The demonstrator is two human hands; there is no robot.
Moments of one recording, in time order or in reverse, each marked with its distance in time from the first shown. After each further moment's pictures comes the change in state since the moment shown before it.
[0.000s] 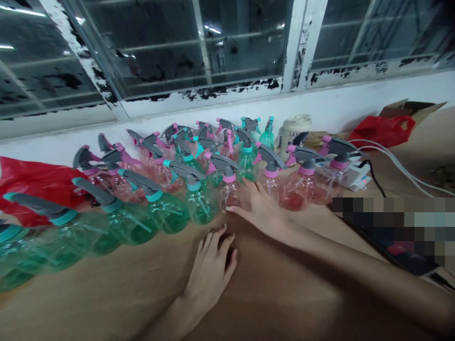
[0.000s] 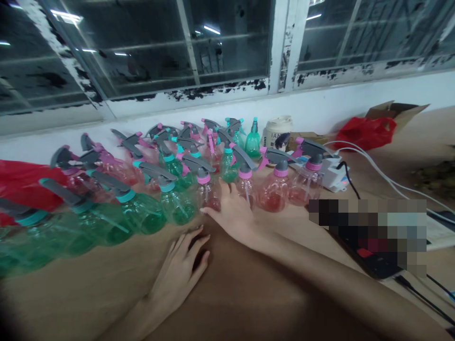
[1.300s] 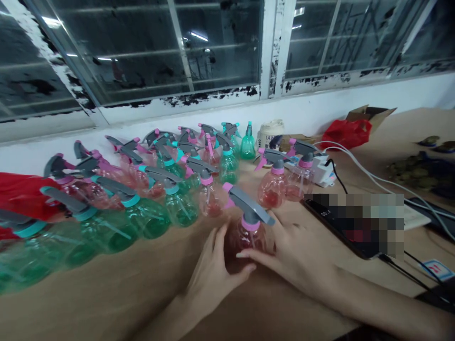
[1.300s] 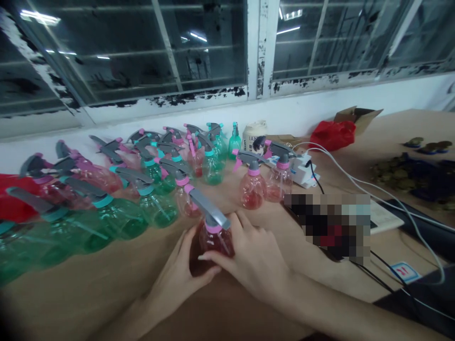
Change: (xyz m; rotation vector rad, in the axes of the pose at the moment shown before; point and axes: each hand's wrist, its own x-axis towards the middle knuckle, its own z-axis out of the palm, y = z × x) left_hand 0.016 0.044 0.002 -0.441 0.022 -0.062; right_hand -0.093 0.019 -0.059 -0.320 0.008 -0.025
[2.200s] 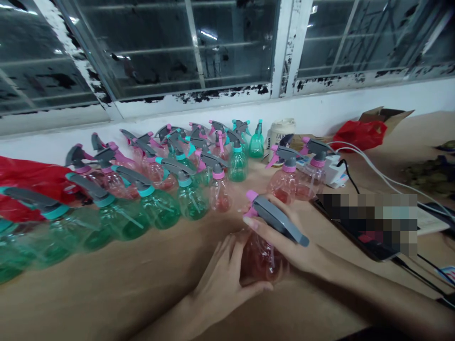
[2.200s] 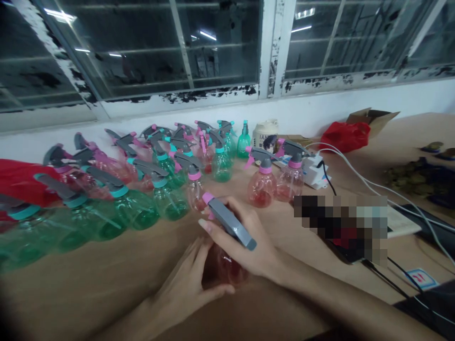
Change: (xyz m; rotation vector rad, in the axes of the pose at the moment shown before) left_hand -0.015 0.005 -0.007 0.005 -0.132 0.173; right_hand 0.020 -0.019 0.003 1.073 0.066 -0.147
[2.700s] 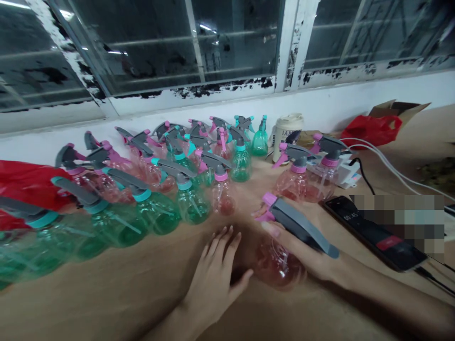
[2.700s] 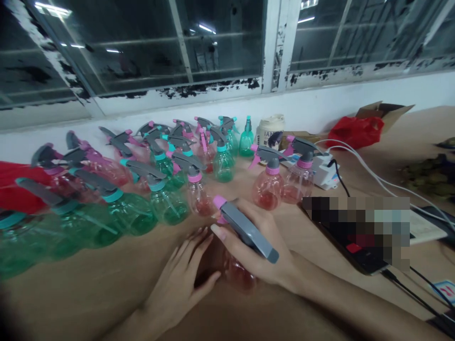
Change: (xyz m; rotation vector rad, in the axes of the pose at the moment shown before) left_hand -0.005 -0.031 0.001 0.432 0.061 0.041; right_hand 0.010 -0.006 -0.012 -0.210 0.017 -0.092
